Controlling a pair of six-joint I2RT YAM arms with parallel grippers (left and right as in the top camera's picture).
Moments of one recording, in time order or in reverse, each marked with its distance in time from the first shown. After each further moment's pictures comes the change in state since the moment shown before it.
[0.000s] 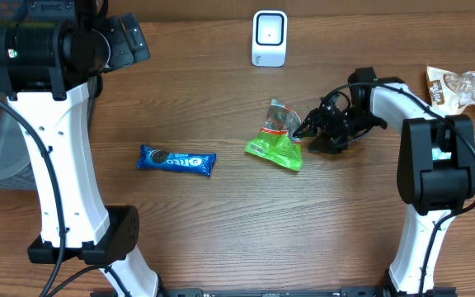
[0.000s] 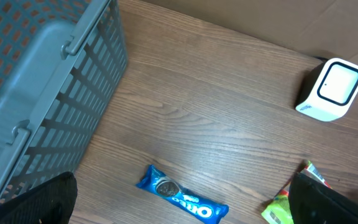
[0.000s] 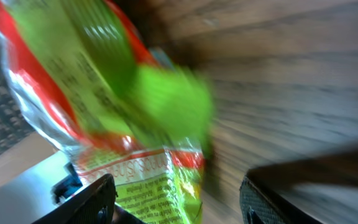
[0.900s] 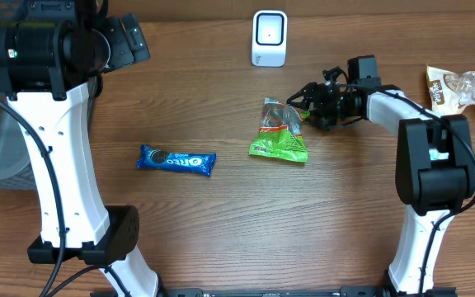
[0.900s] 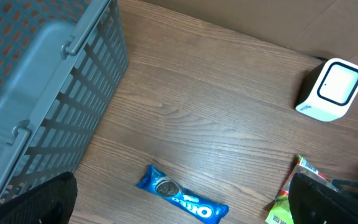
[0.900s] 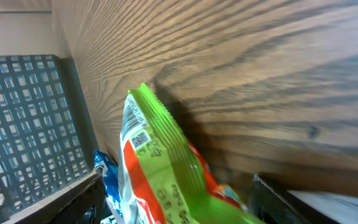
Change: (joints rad) left arm 0.000 0.000 0.000 0.000 0.000 0.000; right arm 0.029 0.000 -0.043 0.554 0.015 0.313
